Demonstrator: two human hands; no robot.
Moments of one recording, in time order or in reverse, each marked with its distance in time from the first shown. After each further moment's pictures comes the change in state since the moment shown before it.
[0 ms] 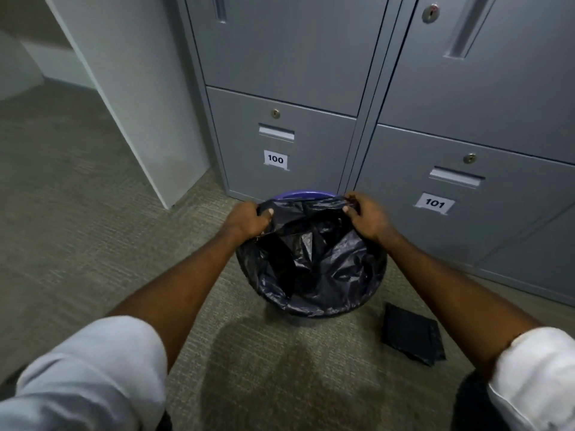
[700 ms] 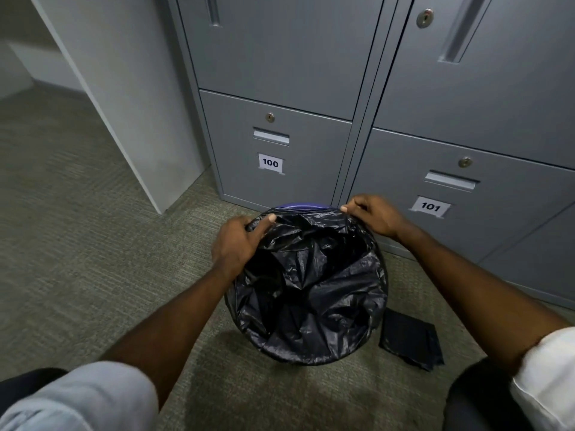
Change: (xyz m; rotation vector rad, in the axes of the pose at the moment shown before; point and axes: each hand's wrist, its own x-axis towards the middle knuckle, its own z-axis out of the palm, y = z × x) left_hand -0.029 -0.018 0.025 -0.115 0.304 -0.003; right_hand 0.009 0.010 -0.036 0.023 -0.176 -0.206
